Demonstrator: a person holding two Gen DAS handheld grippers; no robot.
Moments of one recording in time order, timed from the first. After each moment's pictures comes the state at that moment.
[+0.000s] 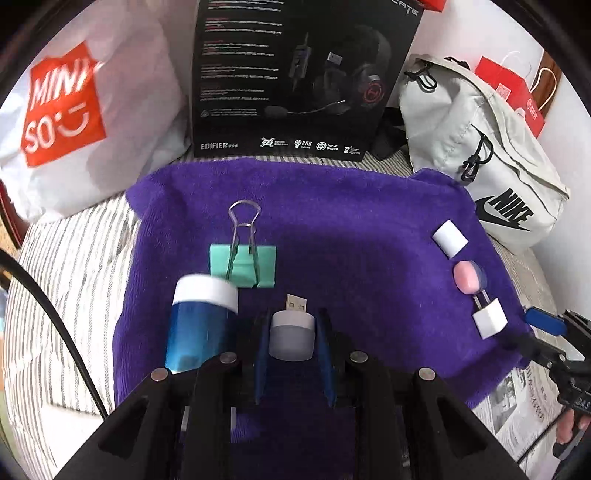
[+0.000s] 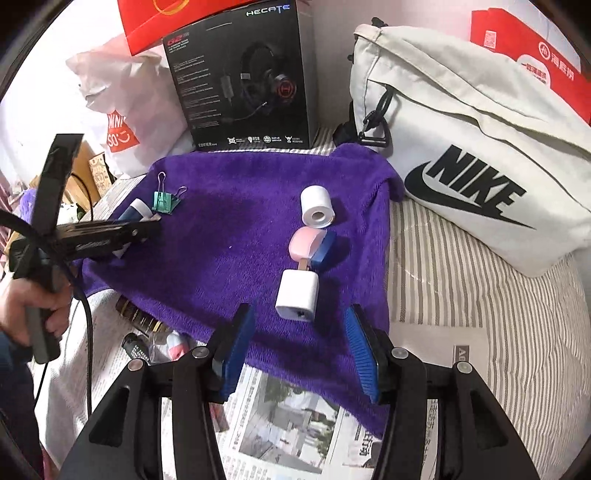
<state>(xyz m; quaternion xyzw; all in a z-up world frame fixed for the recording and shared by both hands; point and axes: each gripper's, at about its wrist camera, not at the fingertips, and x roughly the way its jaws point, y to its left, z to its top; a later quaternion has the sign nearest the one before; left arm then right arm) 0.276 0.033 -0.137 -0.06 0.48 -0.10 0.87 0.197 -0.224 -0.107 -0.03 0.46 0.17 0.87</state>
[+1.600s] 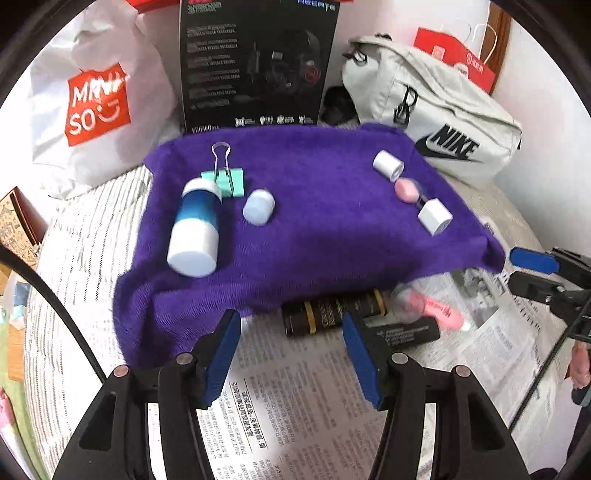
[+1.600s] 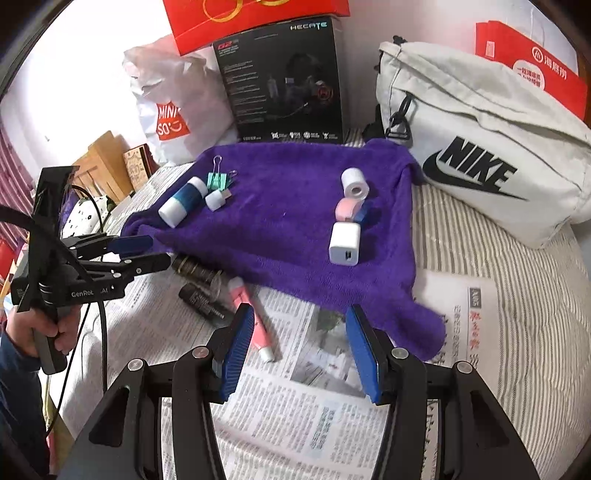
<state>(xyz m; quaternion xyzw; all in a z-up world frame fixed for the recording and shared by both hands) 0.163 0.019 -0.119 0.00 0.48 -0.12 0.87 0.126 -0.222 -0.093 -0.03 0.46 0.21 0.87</state>
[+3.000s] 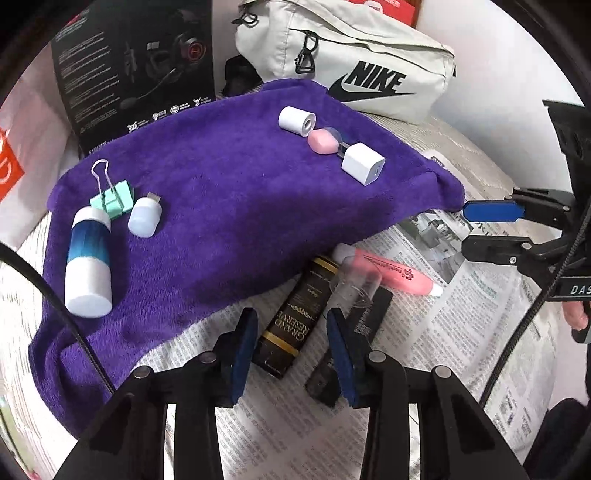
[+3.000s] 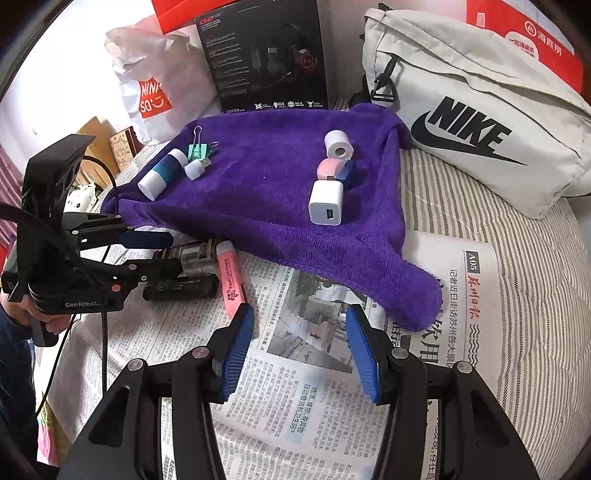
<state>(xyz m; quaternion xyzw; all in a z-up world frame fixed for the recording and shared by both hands) 0.169 -0.044 -0.142 0.10 0.50 -0.25 0.82 0.129 -0.231 -0.115 -0.03 0.49 0.19 0.85</state>
